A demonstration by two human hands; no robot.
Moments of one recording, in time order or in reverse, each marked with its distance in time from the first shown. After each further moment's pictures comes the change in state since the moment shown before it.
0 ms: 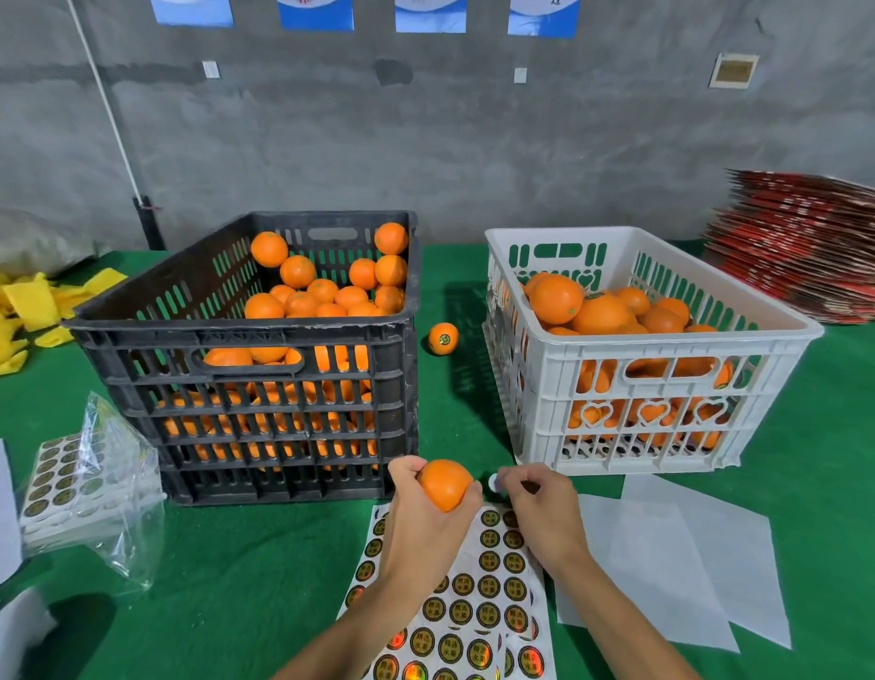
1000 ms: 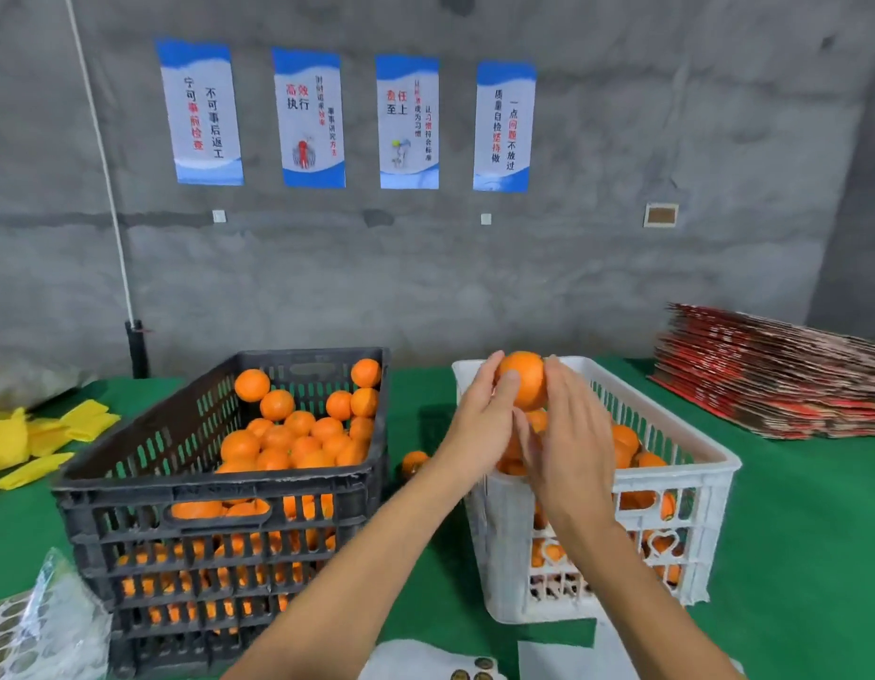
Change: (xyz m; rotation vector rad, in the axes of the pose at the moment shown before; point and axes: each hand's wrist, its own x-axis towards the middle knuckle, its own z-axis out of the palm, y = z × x) left_hand 0.099 0.261 0.022 -0.316 -0.316 0.362; right_hand 0.065 -0.187 -0.106 -0.610 0.587 -0.736
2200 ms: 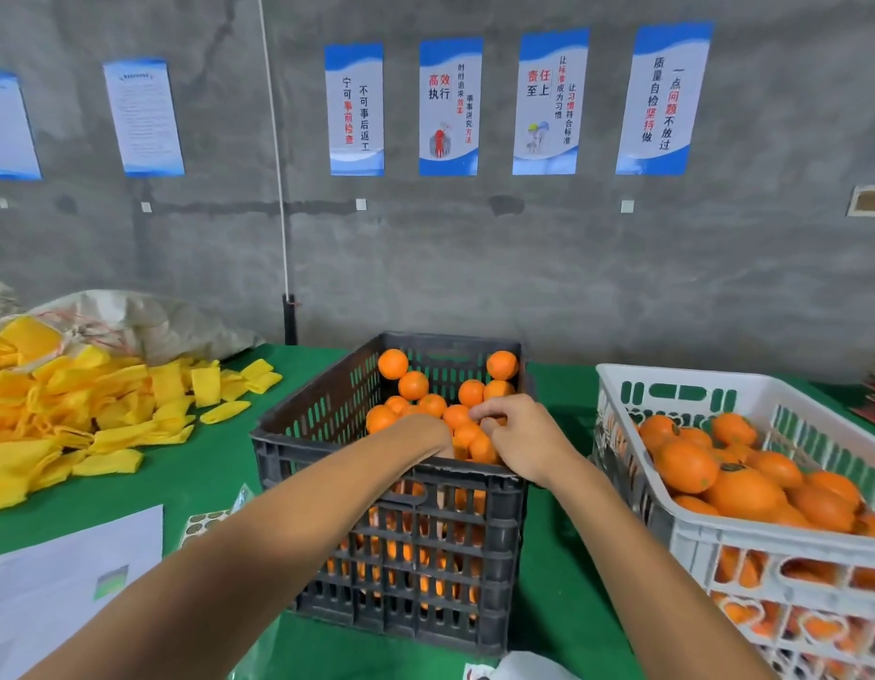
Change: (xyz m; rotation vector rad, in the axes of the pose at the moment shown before) left_hand 0.009 -0.041 -0.219 1.598 -0.289 -0.786; right_hand 0.032 -0.146 0.127 0.509 -0.849 0.039
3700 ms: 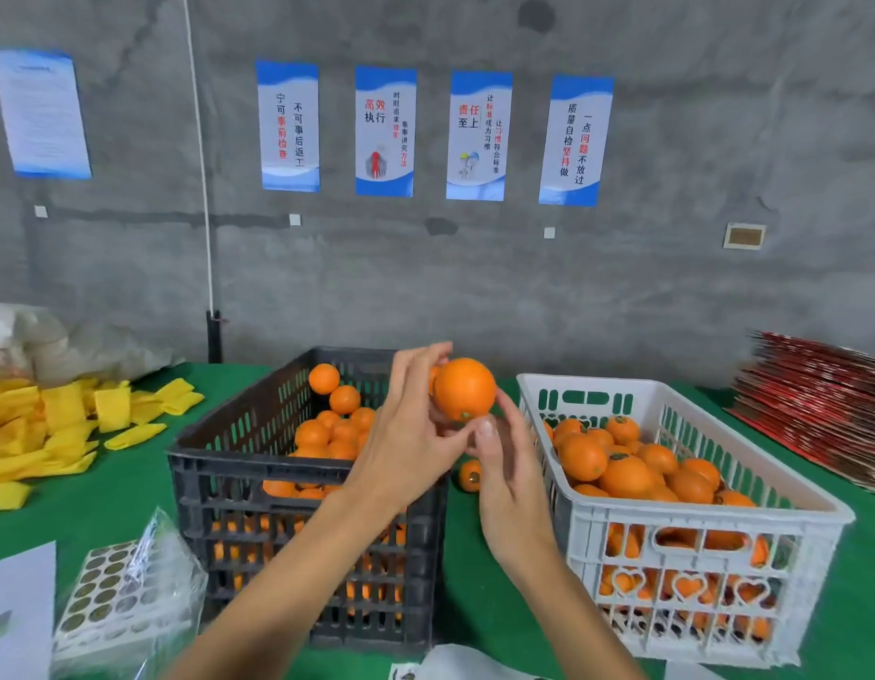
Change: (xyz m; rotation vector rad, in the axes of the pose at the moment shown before) left_hand -0.102 0.041 0.015 -1.122 1.076 0.778; right_hand -0.112 0.009 -0.008 0.593 0.480 -0.243
